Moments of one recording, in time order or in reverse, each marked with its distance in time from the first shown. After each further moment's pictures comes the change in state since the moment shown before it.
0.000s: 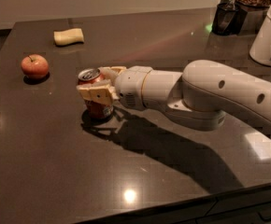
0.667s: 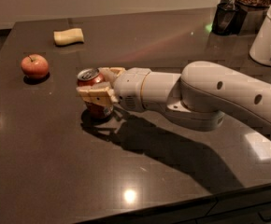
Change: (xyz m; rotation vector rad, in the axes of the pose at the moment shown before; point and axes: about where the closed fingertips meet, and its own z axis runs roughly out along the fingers) arm 0.005 0.004 0.002 -0.024 0.005 -0.039
